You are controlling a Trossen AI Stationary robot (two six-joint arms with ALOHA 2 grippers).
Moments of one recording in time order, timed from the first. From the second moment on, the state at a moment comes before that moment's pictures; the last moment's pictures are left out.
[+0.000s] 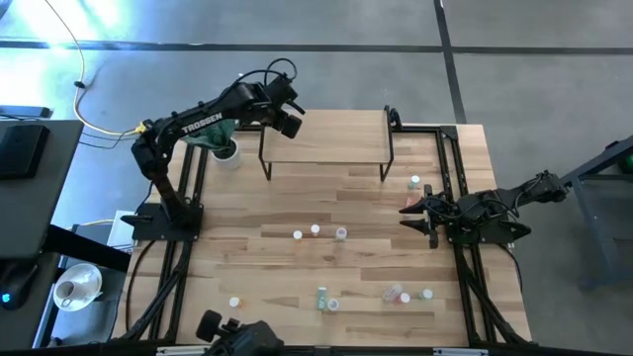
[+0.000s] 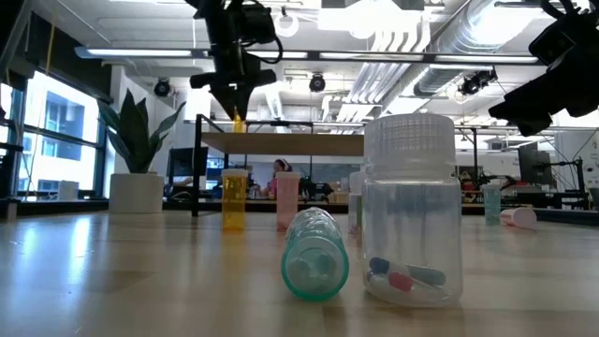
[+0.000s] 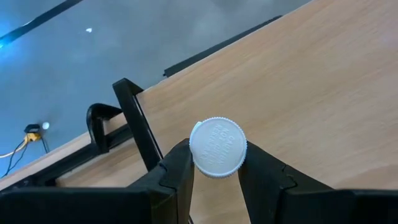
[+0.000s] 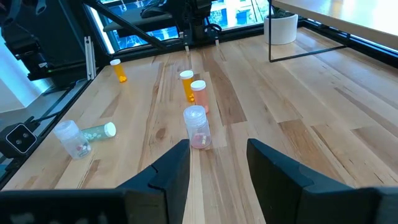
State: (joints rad) left arm 0.71 1.75 1.66 -1.06 -0.36 -0.39; right arm 0.33 0.07 0.10 -0.28 0.33 0.26
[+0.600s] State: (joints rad) left arm 0.70 1.80 1.67 -1.05 -0.40 -0.39; right arm 0.33 0.07 0.10 -0.28 0.33 0.26
